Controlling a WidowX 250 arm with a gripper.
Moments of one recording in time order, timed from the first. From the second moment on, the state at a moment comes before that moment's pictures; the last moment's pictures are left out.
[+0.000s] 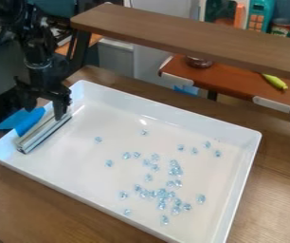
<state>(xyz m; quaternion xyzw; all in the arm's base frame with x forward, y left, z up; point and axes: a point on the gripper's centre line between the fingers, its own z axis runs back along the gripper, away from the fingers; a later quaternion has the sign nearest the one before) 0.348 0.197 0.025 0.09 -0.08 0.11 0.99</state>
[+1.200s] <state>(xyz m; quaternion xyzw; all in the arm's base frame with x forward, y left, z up) 0.340 0.194 0.003 0.09 -0.05 0.10 0.99</state>
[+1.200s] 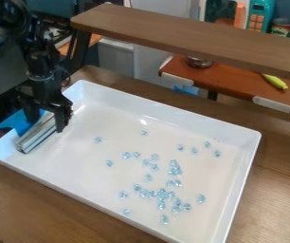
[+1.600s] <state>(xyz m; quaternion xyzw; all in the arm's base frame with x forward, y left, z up) 0.337 0.199 -0.004 0.10 -0.04 0.09 0.99</state>
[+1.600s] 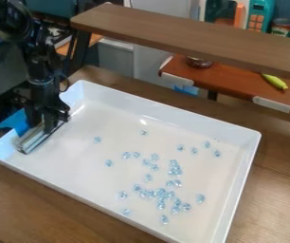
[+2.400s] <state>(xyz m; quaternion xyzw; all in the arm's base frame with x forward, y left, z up) 0.333 0.133 -0.011 0.07 0.02 0.08 0.99</state>
